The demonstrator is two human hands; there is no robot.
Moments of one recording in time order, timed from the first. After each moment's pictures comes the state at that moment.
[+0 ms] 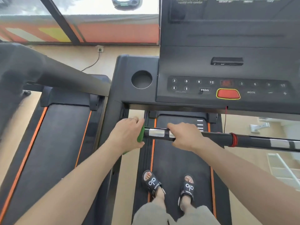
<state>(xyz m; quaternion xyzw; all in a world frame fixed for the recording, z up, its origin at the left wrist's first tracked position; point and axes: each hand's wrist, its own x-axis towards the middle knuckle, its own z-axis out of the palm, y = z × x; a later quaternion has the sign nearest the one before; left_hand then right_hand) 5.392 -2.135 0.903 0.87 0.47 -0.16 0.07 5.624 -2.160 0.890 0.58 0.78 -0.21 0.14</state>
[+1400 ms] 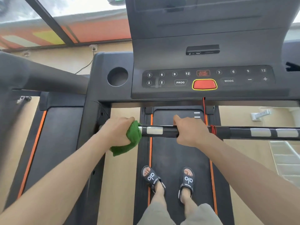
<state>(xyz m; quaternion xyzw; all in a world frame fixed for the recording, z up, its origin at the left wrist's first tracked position) 5.434 -2.127 0.897 0.85 0.47 -0.18 0.17 5.708 -2.181 0.883 0.63 0.74 -0.21 0.12</state>
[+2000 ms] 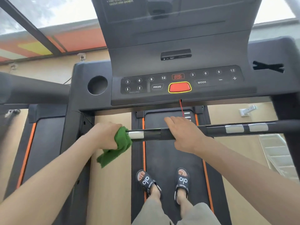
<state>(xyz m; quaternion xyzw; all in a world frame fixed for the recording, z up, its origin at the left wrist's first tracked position) 5.457 -2.117 0.910 0.81 0.46 -0.31 0.18 5.756 -2.205 0.903 0.58 0.79 -0.20 0.06</state>
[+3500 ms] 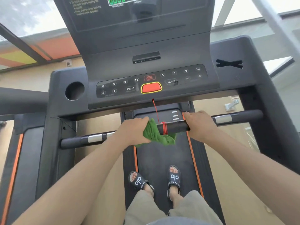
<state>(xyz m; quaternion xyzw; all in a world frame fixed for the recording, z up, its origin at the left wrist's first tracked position) 5.624 -2.159 0.894 0.89 0.39 -0.17 0.17 5.876 -2.240 0.879 0.69 0.70 -0.10 0.12</state>
